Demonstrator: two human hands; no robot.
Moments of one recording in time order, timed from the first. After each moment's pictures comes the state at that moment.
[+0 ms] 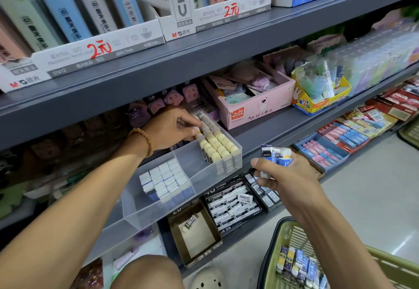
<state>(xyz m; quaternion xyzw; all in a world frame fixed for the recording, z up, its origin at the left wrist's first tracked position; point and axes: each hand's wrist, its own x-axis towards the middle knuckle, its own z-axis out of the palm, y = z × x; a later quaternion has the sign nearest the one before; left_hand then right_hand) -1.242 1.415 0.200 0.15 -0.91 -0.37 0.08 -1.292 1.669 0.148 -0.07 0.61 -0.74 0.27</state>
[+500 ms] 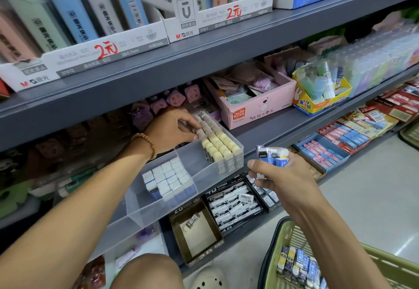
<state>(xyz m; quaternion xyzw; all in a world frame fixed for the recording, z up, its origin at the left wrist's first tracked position) -1.235 1.415 0.196 0.16 -0.91 -0.37 0.11 -1.285 1.667 0.154 -0.08 0.61 -0.74 0.28</state>
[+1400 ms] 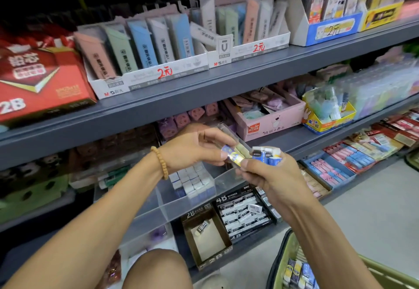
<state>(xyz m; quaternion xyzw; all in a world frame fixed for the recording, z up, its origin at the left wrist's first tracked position) -1.176 1.461 0.240 0.07 -0.78 -0.63 0.00 -1.250 1.641 0.194 -0.11 0.53 -0.78 0.31</state>
